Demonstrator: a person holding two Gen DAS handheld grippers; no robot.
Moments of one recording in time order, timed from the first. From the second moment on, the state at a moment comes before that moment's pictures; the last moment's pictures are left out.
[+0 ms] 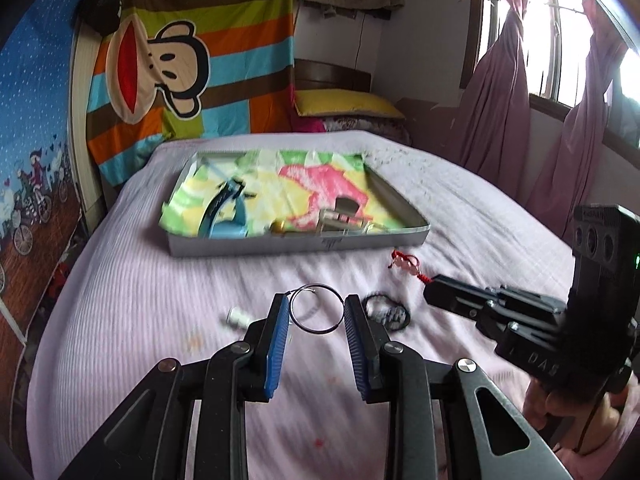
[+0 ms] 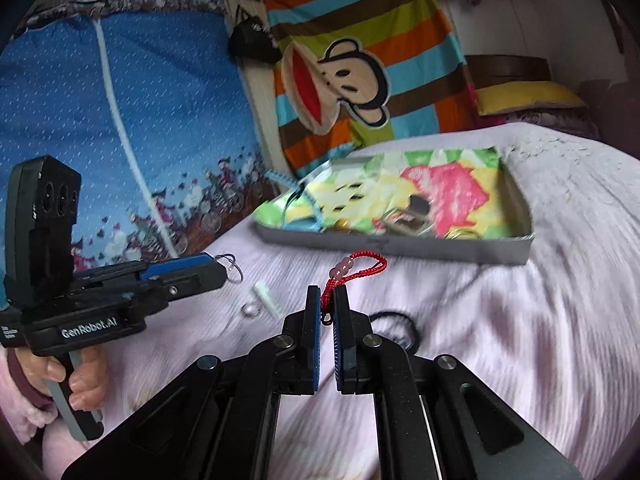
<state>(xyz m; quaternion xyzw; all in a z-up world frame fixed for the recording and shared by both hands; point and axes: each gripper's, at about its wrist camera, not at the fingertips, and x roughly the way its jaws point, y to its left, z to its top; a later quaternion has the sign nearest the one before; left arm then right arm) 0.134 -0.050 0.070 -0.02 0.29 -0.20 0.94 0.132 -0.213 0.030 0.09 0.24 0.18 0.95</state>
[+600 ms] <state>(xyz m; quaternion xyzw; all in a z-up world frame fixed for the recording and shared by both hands) 0.236 -0.087 0.087 -0.05 0.27 -0.17 0.95 0.222 -0.260 0.051 0.09 0.18 0.10 0.98</state>
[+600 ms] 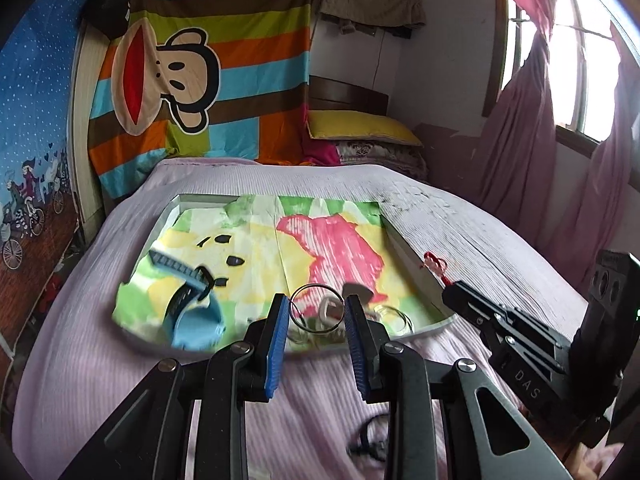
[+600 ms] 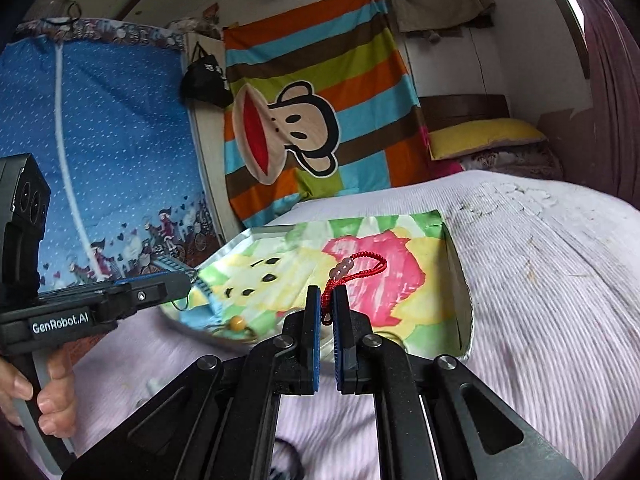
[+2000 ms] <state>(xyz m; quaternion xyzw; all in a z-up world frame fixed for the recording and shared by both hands) 0.309 -0.095 0.029 -0.07 0.39 -0.10 0.91 0.273 -0.262 0.001 0.09 0.30 0.07 0.95</state>
